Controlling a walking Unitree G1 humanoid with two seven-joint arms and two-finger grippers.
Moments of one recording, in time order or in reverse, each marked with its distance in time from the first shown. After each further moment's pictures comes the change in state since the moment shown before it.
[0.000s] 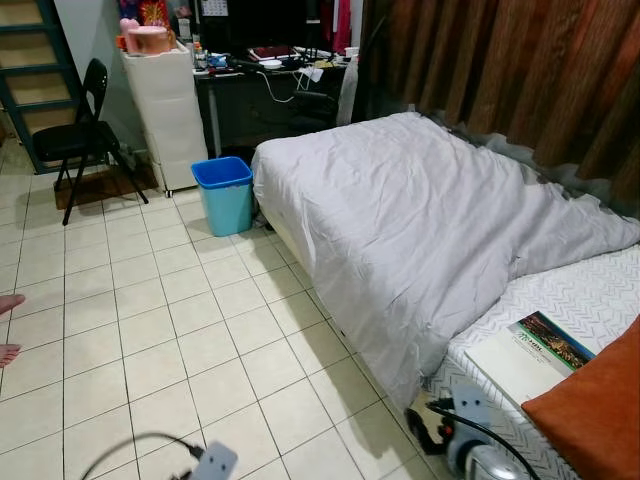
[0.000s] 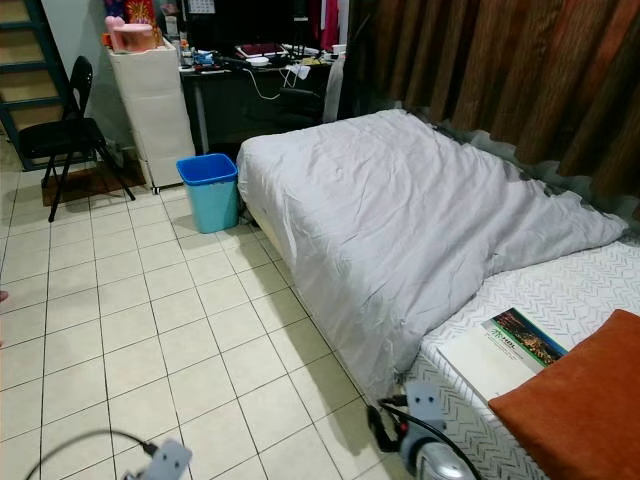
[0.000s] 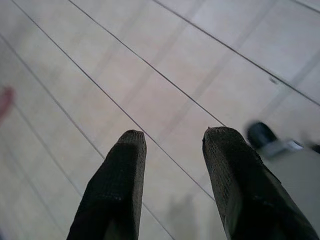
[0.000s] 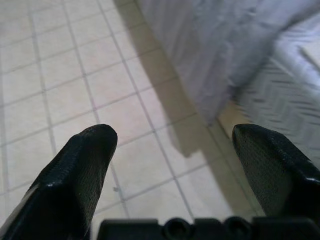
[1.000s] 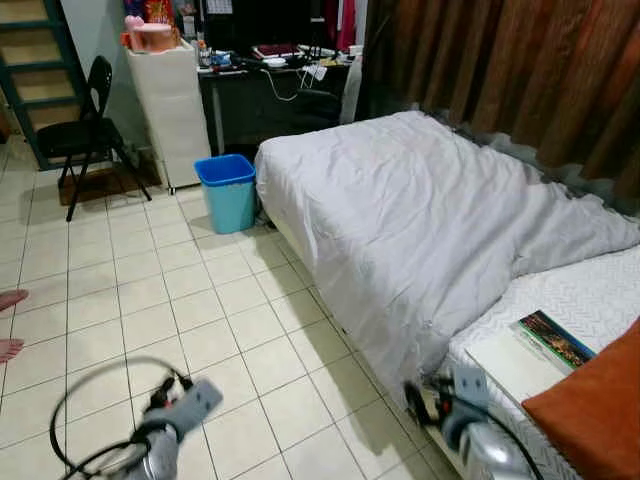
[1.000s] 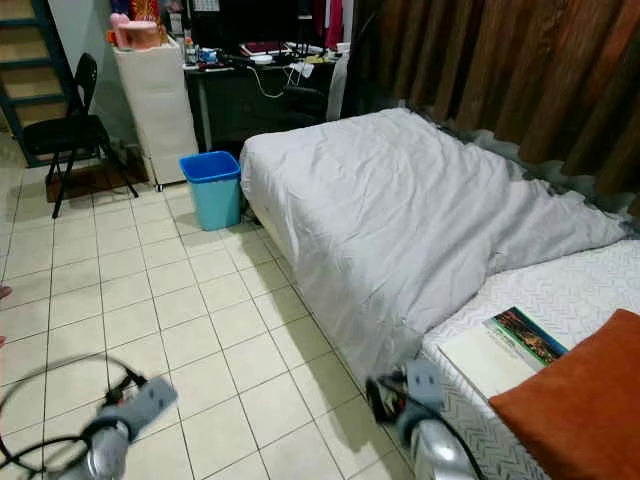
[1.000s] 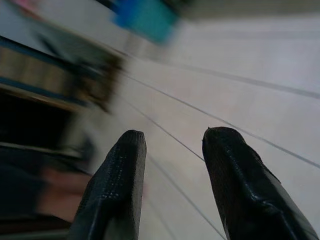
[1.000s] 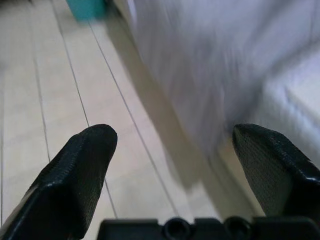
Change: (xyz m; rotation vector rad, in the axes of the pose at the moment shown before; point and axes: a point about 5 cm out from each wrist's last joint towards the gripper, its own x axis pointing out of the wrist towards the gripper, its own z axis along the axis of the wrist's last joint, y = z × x) left arm 0.004 0.095 0.071 0.347 -0.386 0.376; right arm 0.012 0.005 0.047 0.015 -0.191 -0.018
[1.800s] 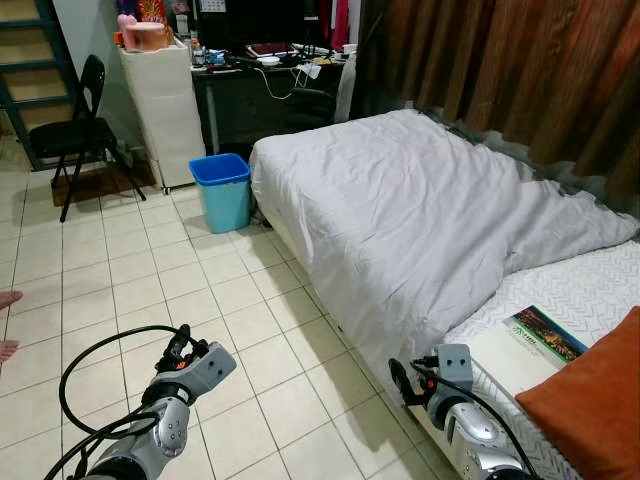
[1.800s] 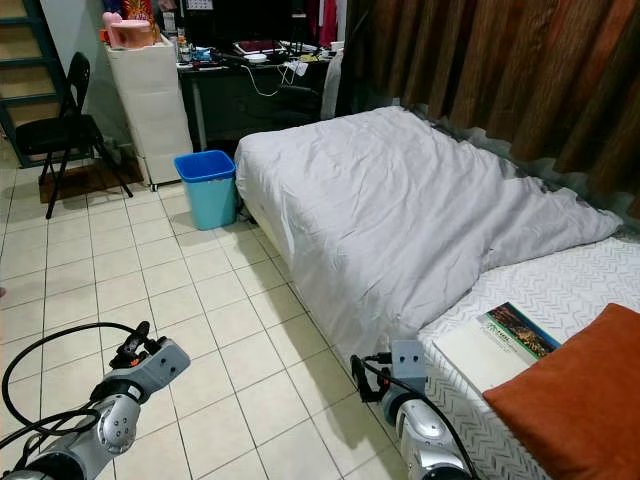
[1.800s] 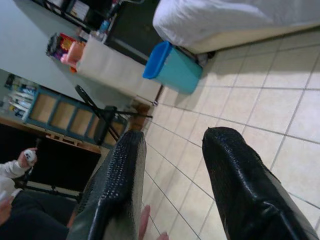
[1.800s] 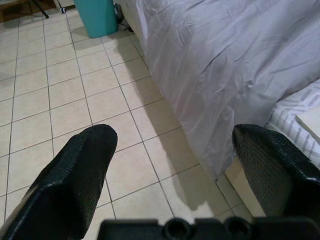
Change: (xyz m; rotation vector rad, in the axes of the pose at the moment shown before) left arm 0.012 0.013 0.034 0.020 -0.178 0.067; right arm 0.005 0.011 0.004 -0.018 -0.010 0.020
